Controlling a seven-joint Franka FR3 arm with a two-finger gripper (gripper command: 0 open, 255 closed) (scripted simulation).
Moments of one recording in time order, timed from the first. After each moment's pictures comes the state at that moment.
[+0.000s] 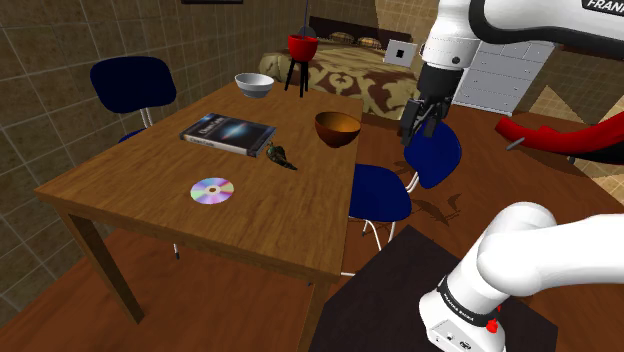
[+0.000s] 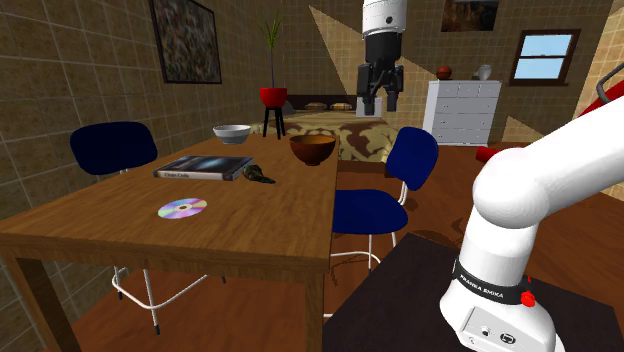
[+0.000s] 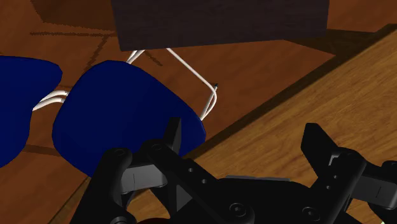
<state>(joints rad) -0.01 -0.83 0.04 -2.34 0.02 1.45 0.13</state>
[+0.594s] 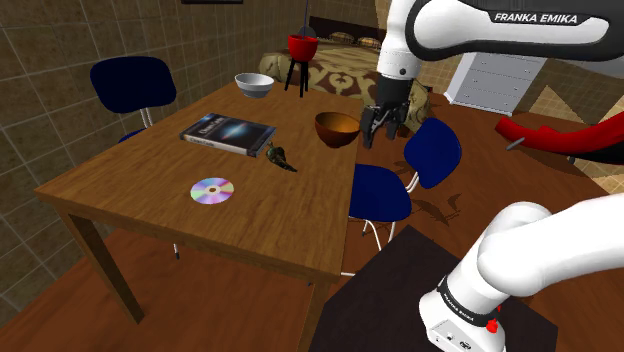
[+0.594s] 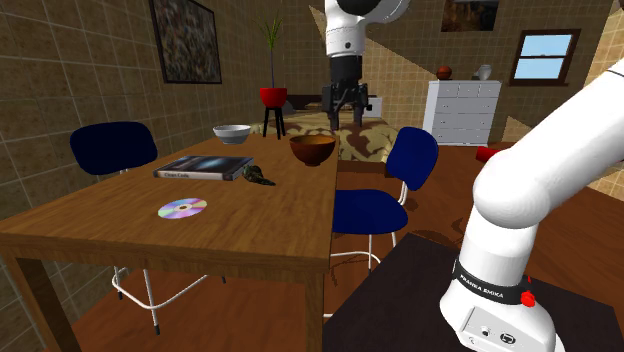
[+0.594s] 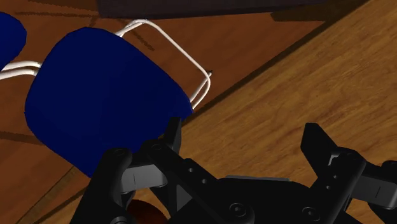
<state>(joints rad) 0.00 -0.60 0.09 -2.30 0.03 1.63 0.15</state>
